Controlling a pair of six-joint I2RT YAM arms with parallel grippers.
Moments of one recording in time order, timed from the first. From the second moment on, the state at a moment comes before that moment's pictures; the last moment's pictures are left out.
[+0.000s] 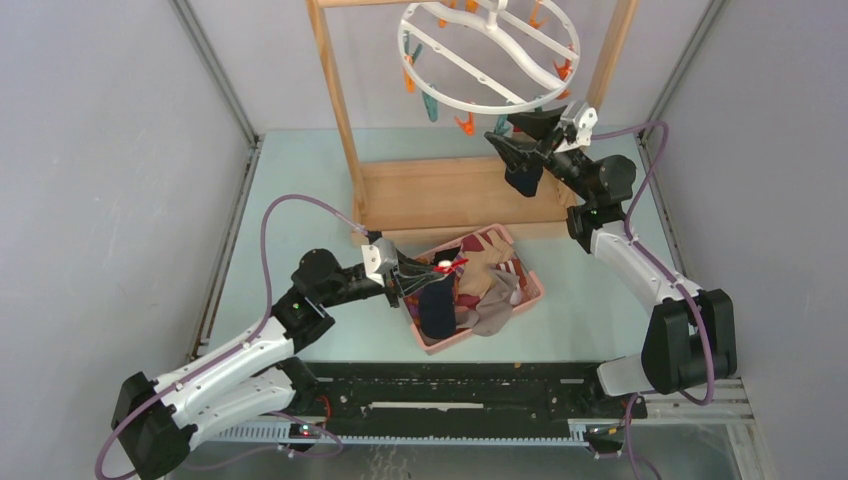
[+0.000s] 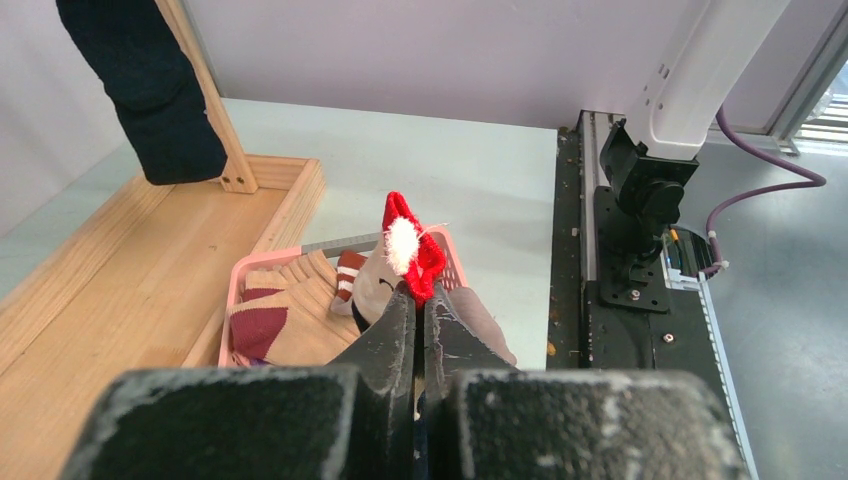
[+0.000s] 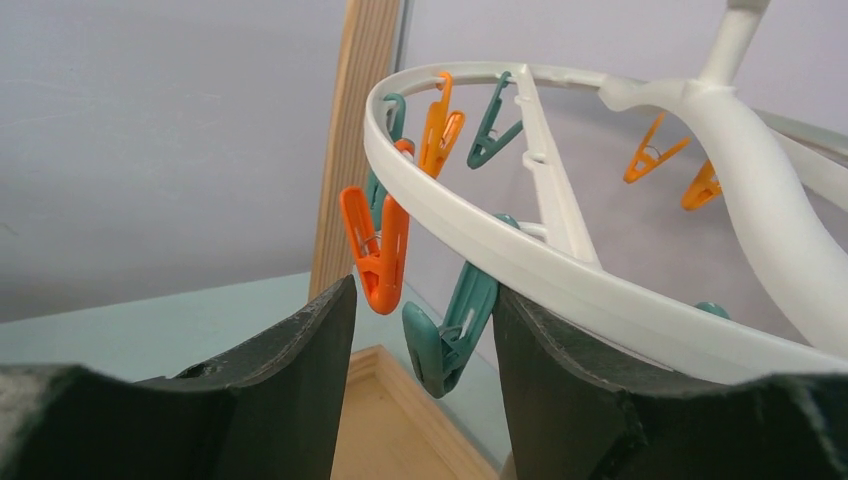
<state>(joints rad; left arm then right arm) -0.77 0.84 0.54 0.40 0.56 -0.03 0.24 1.41 1.03 0.98 -0.69 0.19</state>
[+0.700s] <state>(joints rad) -0.77 0.84 0.54 0.40 0.58 -0.03 0.23 1.43 1.03 1.05 -0.76 0.25</state>
